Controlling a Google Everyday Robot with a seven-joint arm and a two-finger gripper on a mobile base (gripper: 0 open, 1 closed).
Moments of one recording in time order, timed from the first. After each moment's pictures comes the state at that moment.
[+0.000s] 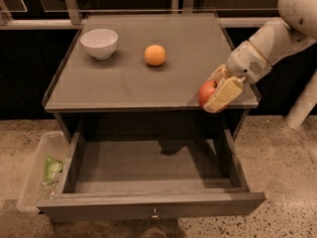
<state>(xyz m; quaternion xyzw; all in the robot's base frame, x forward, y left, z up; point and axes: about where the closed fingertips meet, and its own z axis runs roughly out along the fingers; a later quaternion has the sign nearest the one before) 0.546 -0.147 0.864 -0.59 0.73 0.27 0.20</state>
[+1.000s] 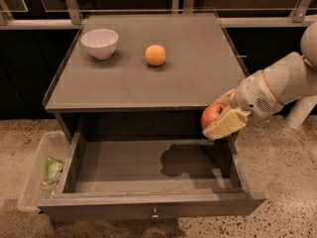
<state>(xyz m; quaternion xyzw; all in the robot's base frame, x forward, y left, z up) 0.481 -0.149 0.844 -0.52 0.78 0.24 0.25</state>
